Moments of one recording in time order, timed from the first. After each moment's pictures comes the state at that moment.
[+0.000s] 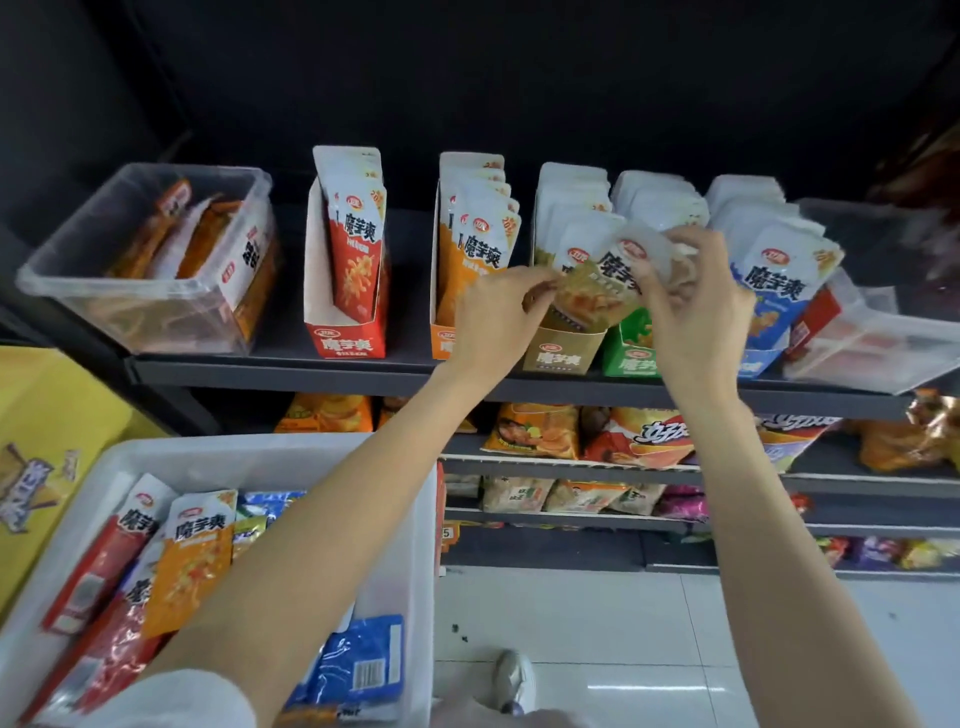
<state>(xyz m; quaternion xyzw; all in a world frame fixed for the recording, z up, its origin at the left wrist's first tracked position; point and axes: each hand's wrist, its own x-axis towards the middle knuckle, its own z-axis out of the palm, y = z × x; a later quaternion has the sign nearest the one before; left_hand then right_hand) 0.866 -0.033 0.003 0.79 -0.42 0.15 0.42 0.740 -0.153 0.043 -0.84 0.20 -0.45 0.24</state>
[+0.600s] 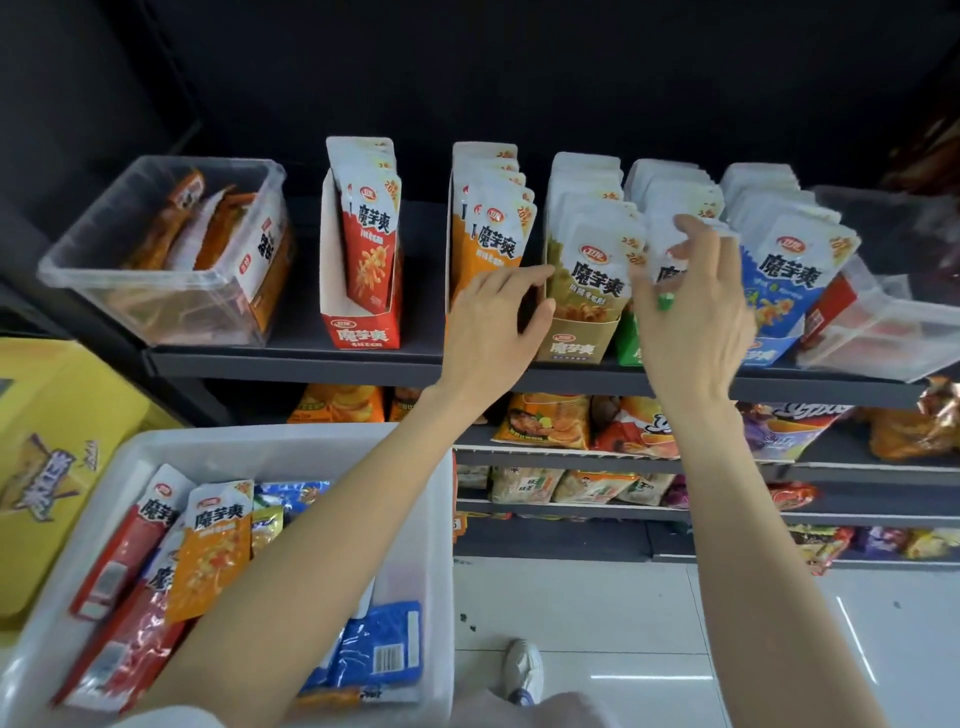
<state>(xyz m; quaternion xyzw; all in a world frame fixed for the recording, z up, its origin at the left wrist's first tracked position) 0.849 0.005 0.003 0.81 -0.41 0.14 0.40 0.747 -0.130 0.036 -0.86 0.30 -0.40 0.08</state>
